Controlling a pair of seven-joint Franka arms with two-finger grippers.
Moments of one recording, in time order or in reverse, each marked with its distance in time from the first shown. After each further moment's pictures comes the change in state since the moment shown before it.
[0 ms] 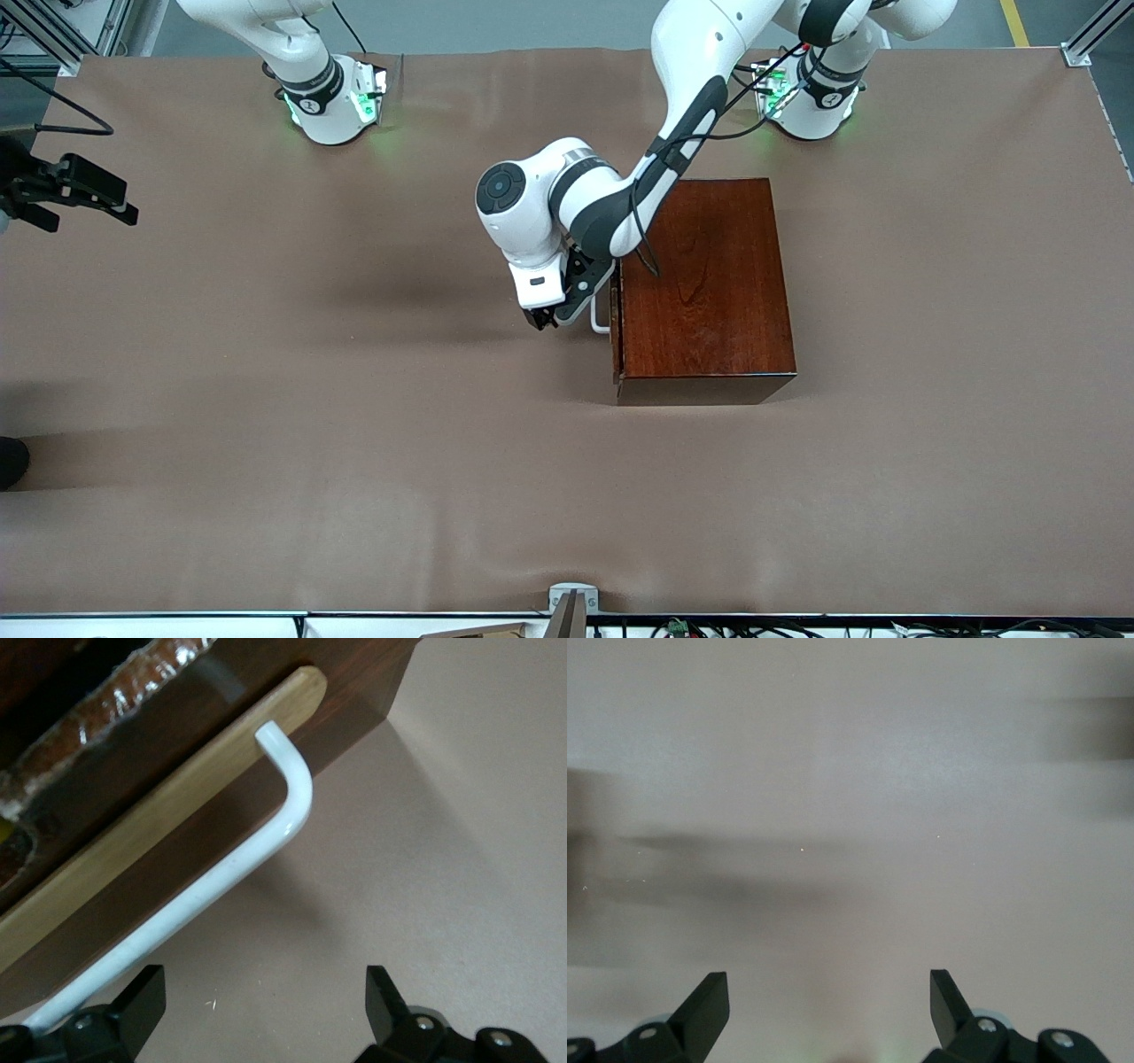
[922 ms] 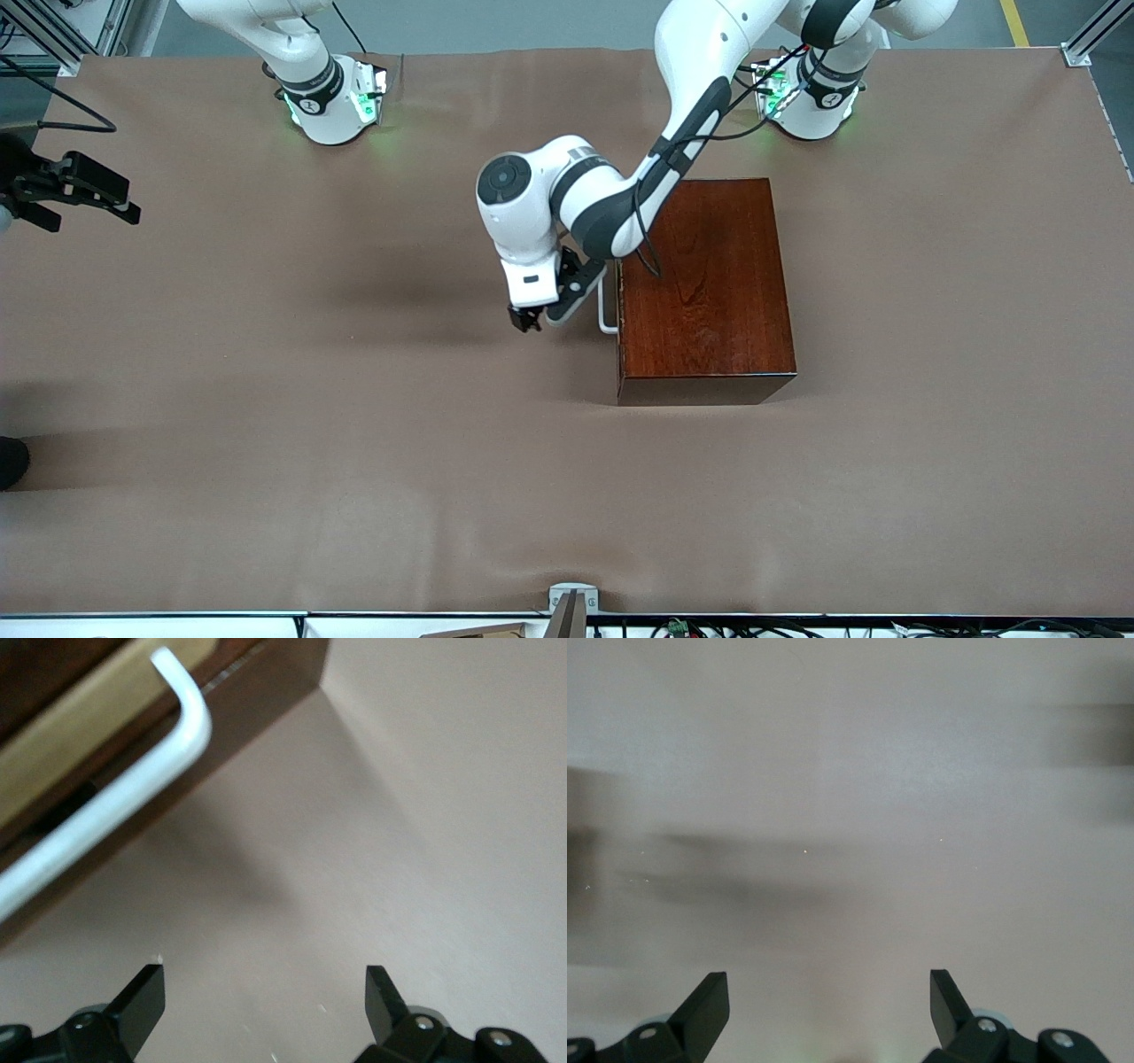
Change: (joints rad) left arm 0.018 -0.012 -0.046 0.020 -0.008 0.124 -0.013; right arm -0.014 0.000 0.027 0.007 0.000 0.000 0.000
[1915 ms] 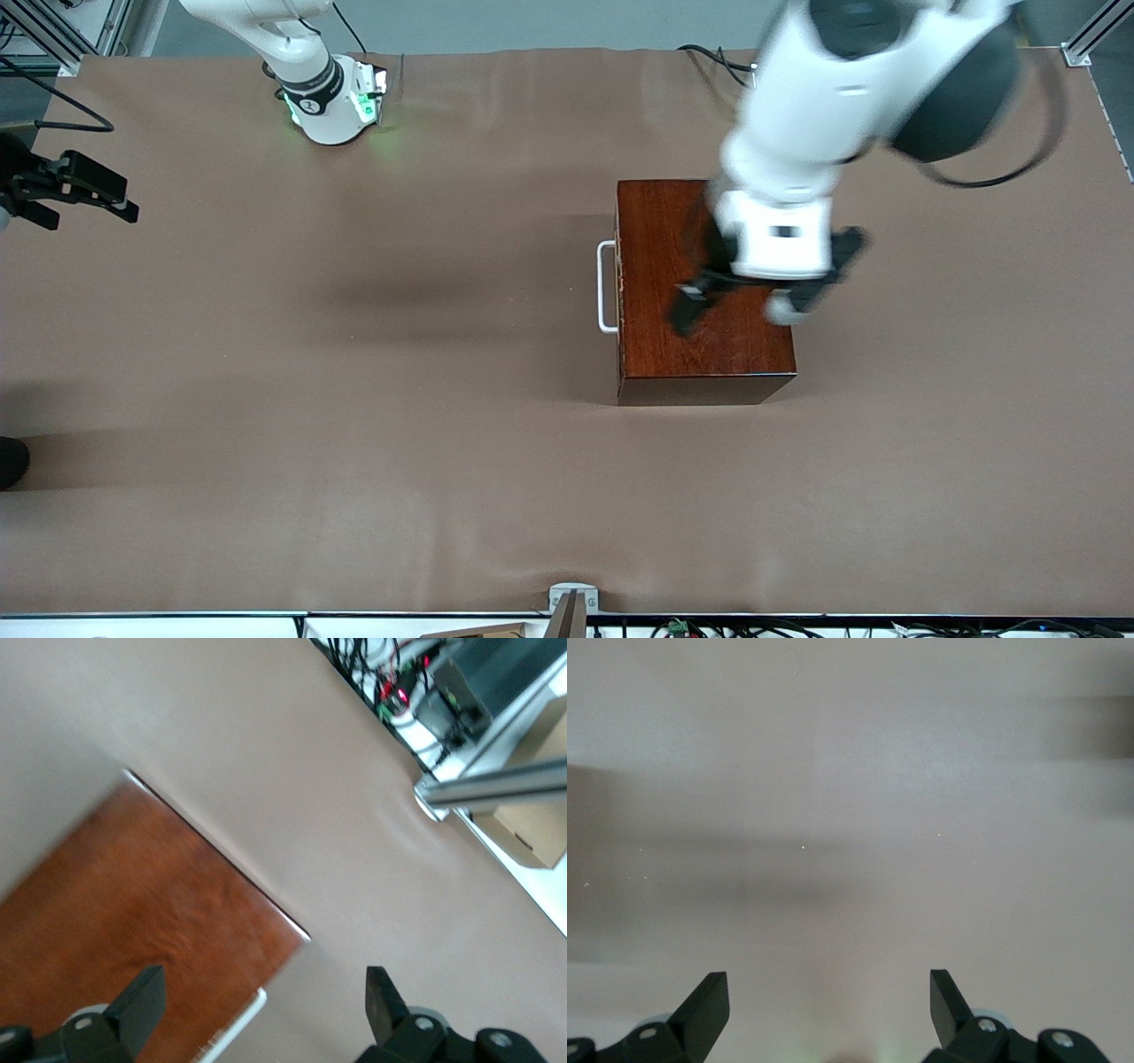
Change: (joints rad) left arm 0.416 -0.503 0.005 -0.067 -0.145 -0.223 0.612; right arm -0.075 0.000 0.064 0.000 0.000 -0.011 0.000
